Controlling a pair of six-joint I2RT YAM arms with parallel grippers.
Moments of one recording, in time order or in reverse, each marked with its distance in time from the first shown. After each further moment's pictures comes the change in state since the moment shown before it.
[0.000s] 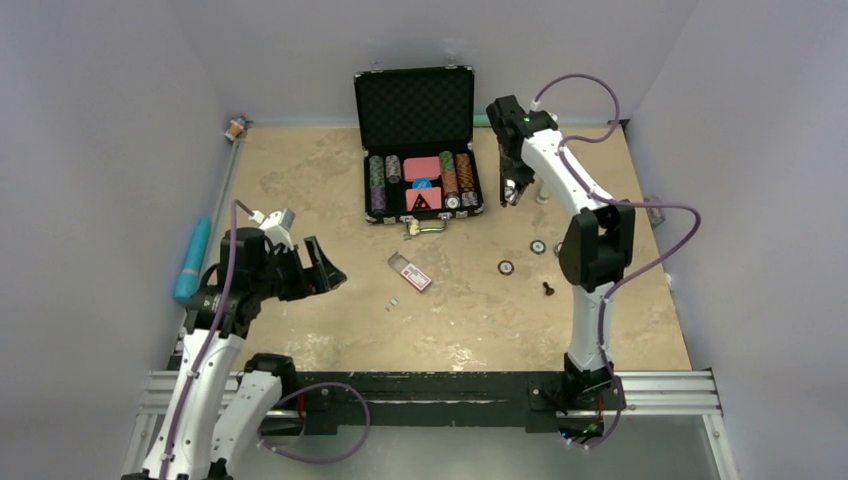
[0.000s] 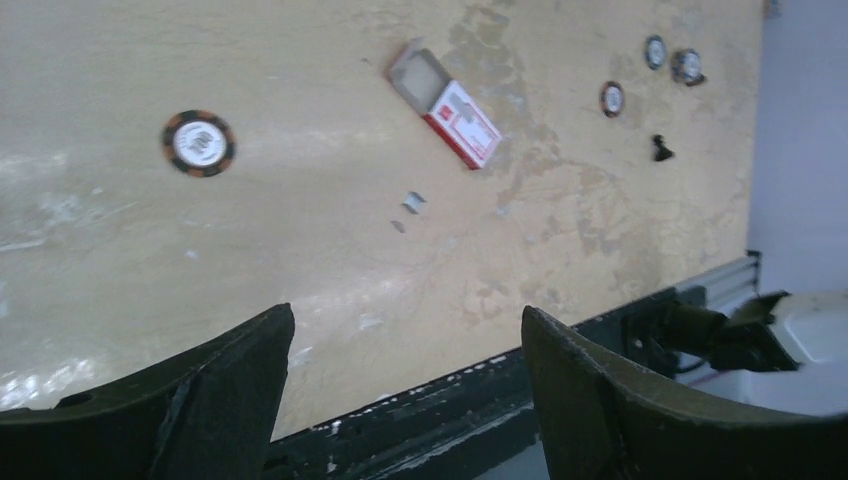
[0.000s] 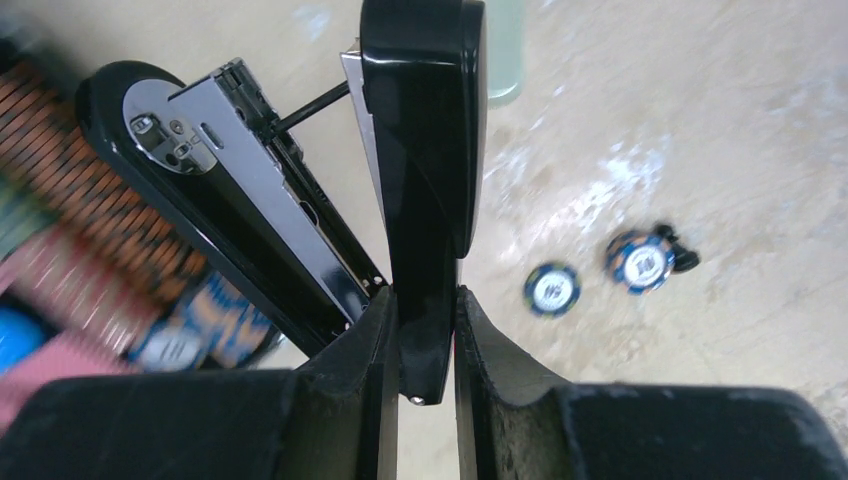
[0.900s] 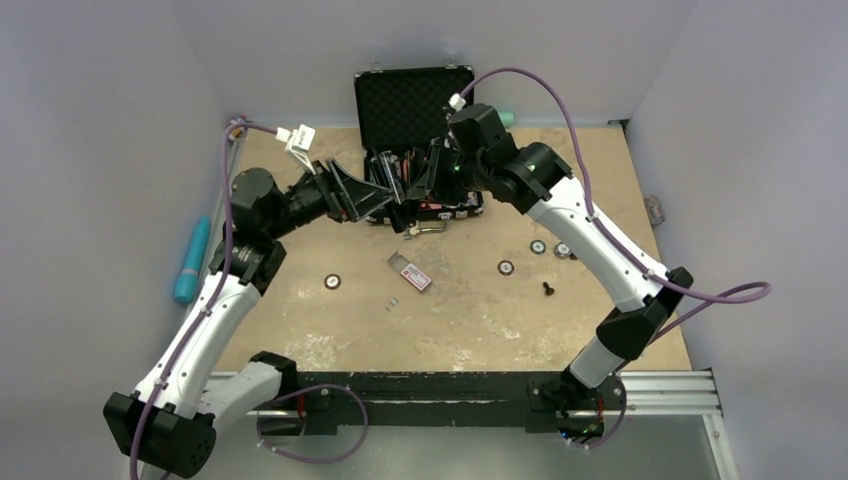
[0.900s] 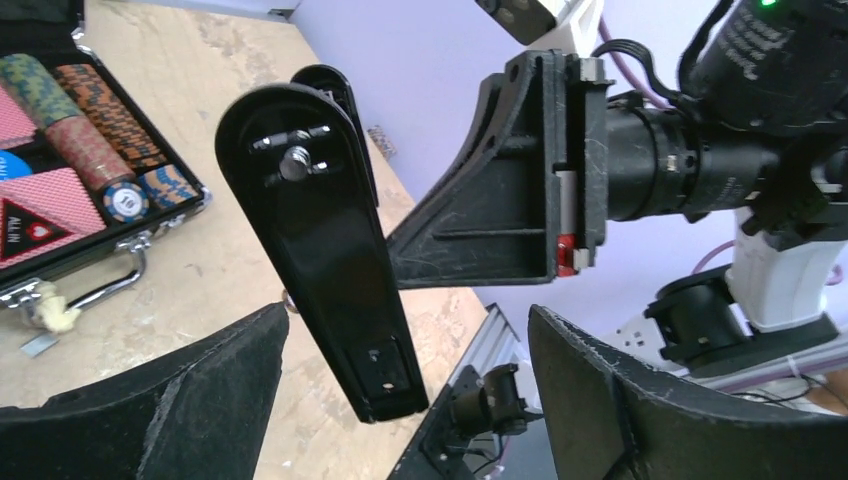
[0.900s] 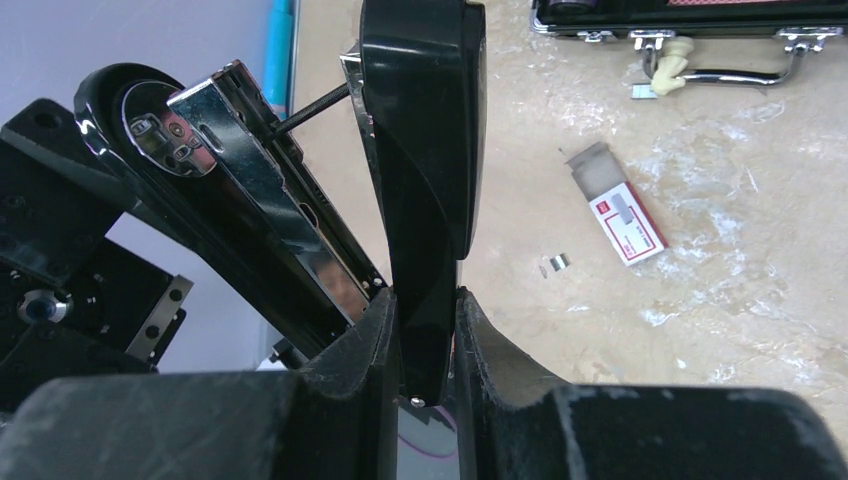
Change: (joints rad) left arm -0.187 0.315 0.146 0.962 0.317 -0.400; right arm 0.429 -0.499 -0.131 0.224 -0.666 -0.005
